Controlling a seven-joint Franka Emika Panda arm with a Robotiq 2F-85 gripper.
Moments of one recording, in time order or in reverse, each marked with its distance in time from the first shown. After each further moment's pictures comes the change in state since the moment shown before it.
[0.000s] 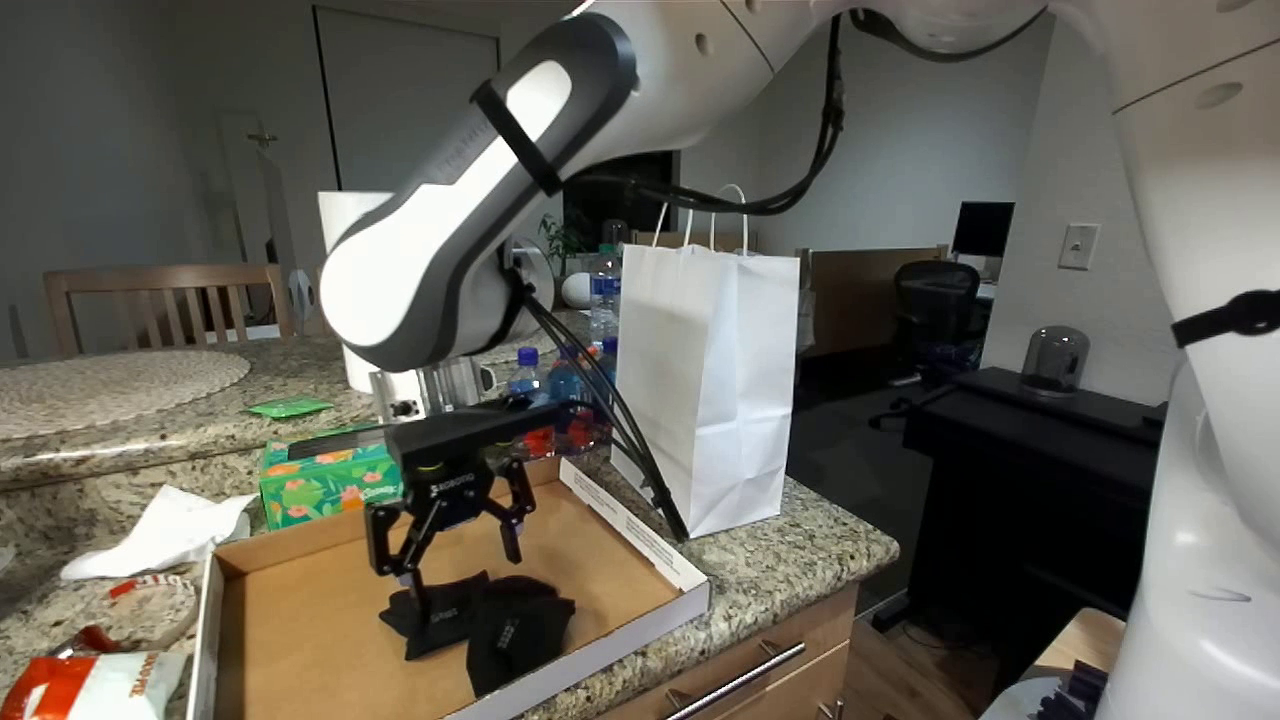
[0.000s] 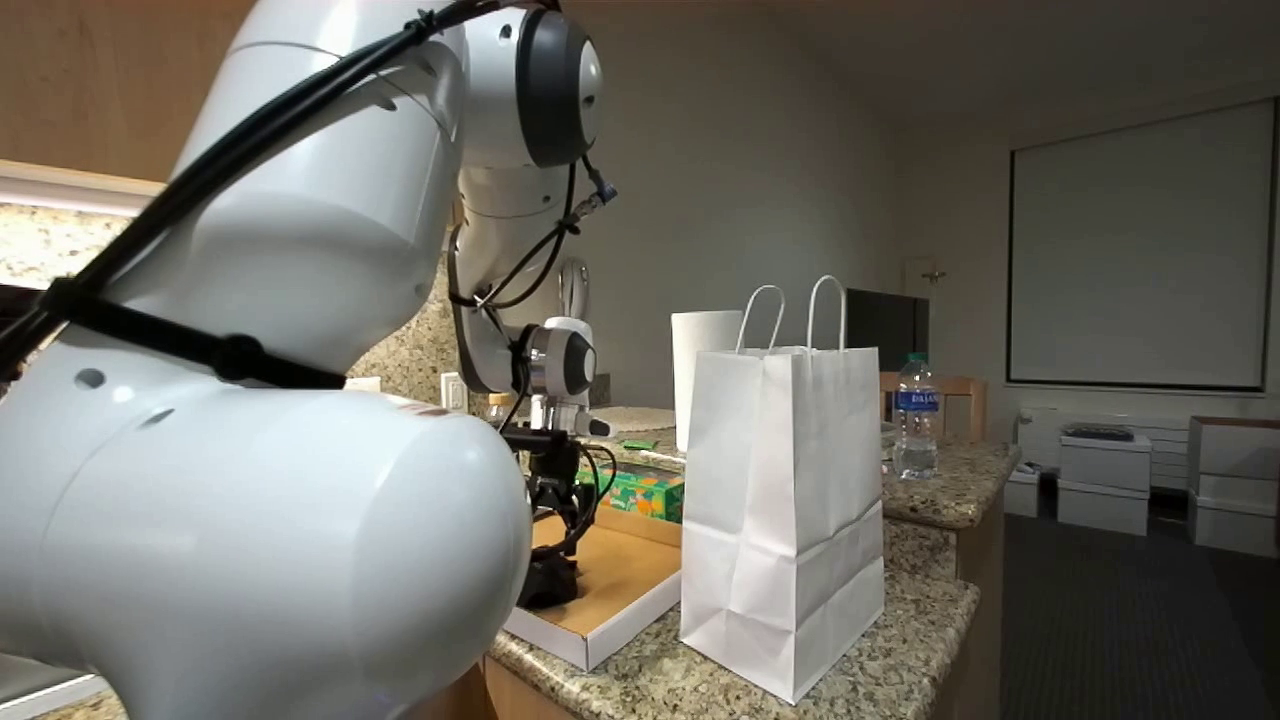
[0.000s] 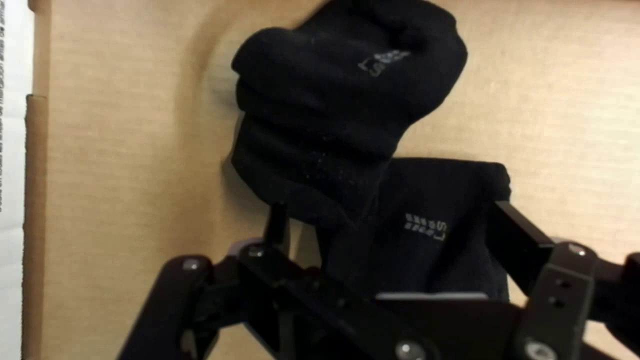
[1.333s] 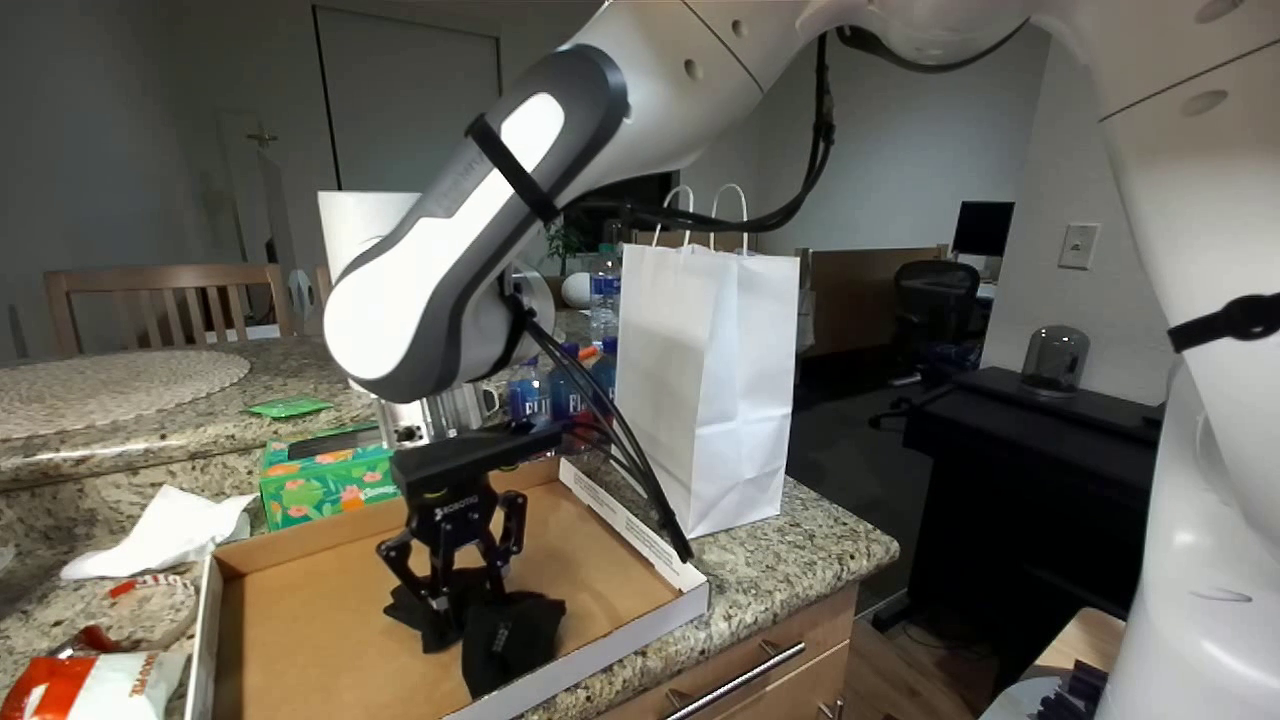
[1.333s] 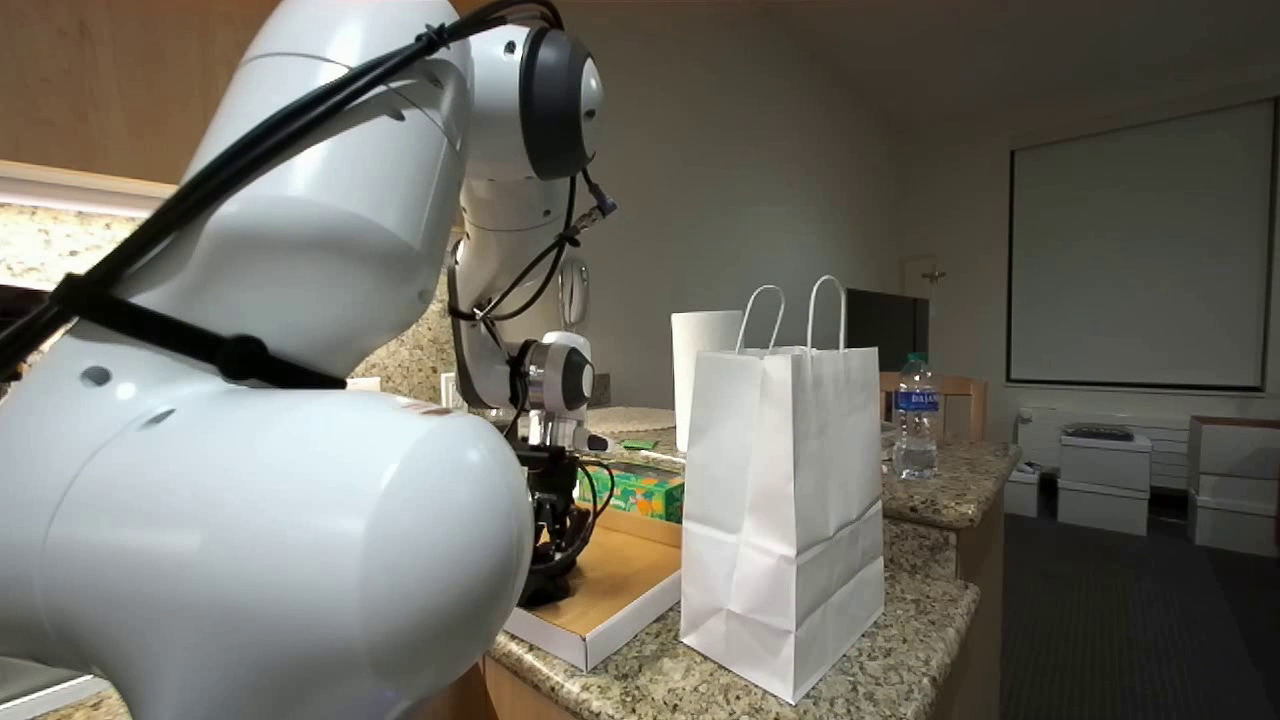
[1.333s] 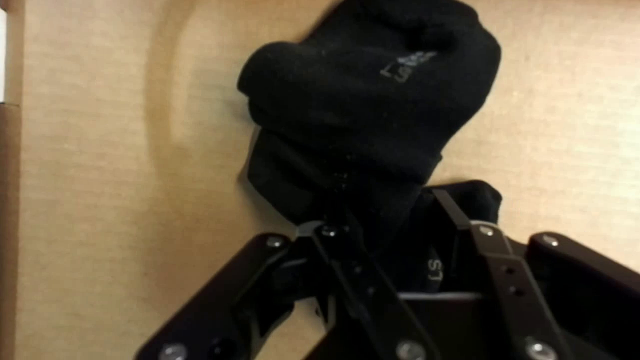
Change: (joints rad) arm 0.017 0.033 -0.016 -0.011 0.000 0.029 0.000
